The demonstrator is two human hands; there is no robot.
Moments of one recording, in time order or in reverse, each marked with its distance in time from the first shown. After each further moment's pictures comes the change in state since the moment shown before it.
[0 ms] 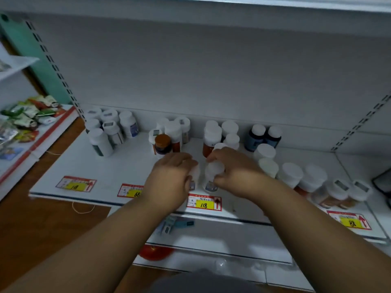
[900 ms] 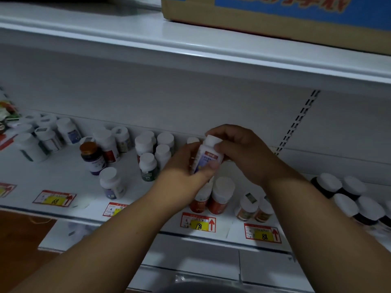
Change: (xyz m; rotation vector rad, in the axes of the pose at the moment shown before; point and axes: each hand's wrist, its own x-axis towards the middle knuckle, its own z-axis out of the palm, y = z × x) left_hand 0.088 0.228 -0.015 -0.935 0.025 -0.279; right_hand -0.071 0.122 -0.154 0.700 0.183 -0.103
